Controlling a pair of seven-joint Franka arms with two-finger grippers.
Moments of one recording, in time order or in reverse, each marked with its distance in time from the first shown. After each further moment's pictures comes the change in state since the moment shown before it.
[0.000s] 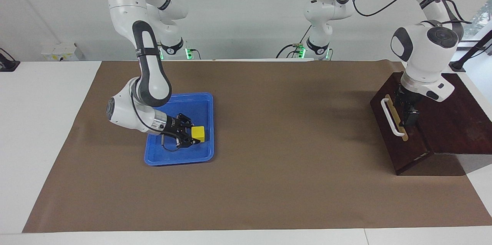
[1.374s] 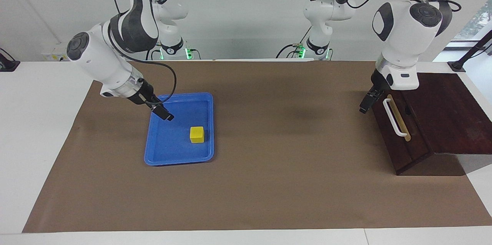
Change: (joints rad) left arm -0.173 -0.049 -0.039 0.161 -0.135 -0.291 0.647; right arm -0.032 -0.309 -0.024 0.132 -0.505 -0.292 -0.322
